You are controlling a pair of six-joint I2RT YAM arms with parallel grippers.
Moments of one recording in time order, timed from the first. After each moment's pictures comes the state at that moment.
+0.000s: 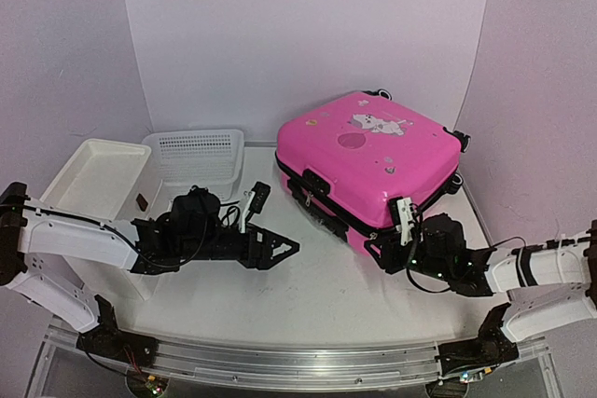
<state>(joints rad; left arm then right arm) -1.06 1.35 0.67 0.36 0.21 -0.61 0.79 1.17 0.28 0.45 0.04 0.40</state>
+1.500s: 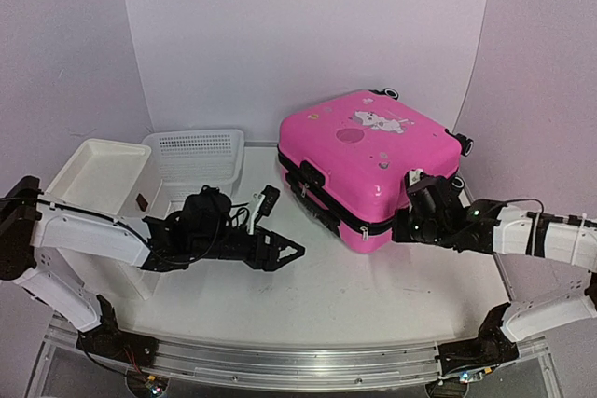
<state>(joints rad) -1.05 1.40 0.68 0.35 0.23 -0.60 0.79 1.18 0.65 -0.23 0.36 0.63</state>
